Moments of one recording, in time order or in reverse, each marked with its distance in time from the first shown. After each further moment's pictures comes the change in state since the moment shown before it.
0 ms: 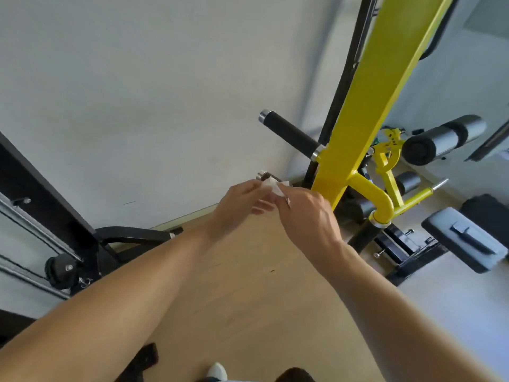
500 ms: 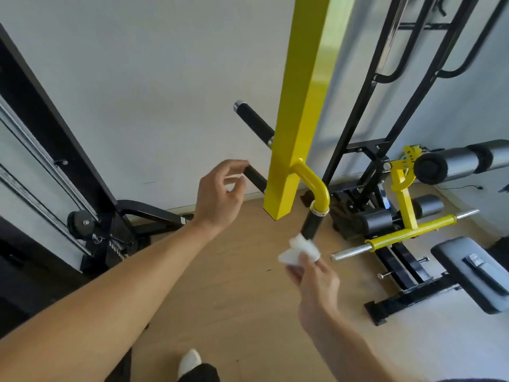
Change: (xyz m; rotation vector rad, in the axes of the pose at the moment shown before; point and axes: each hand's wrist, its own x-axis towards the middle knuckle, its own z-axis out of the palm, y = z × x) left_hand -0.058 0.024 0.097 0.355 0.639 0.424; right_hand -0.139 0.111 -0.021 1.258 0.029 0.938
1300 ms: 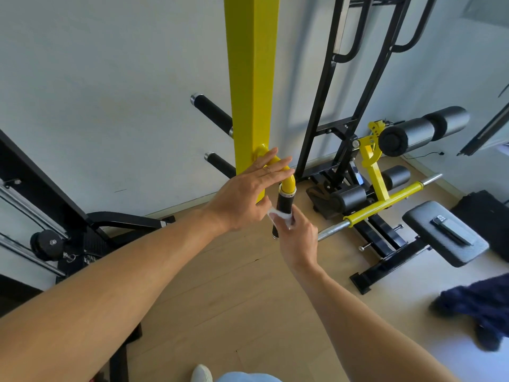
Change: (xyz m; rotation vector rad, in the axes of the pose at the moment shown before) left_hand 0.005 0.033 0.065 0.292 -0.629 0.571; right_hand 0.081 -0.008 -0.013 -0.644 0.009 -0.640
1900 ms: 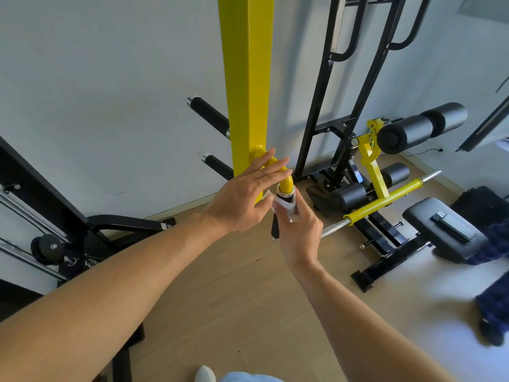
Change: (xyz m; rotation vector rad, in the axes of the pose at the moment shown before) left_hand -0.002 -0.003 0.004 0.036 0.046 0.024; right_hand 0.003 -0.018 0.000 0.103 0.144 -0.138
